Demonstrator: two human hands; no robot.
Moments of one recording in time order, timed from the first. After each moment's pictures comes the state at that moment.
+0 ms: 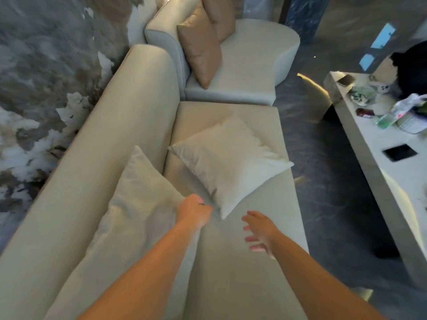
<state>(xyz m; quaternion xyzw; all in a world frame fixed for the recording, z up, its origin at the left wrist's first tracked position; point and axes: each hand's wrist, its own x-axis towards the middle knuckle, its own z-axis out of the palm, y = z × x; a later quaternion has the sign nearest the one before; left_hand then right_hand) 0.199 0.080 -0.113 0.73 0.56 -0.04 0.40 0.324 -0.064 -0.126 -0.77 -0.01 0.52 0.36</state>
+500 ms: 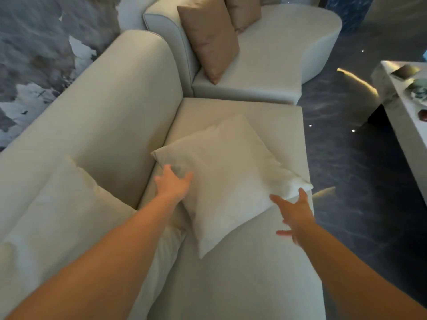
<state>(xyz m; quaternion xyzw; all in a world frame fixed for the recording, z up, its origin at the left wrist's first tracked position) 0.337 0.190 -0.196 0.63 0.68 0.10 0.36 0.536 -0.012 -0.213 -0.78 0.03 0.44 0.45</state>
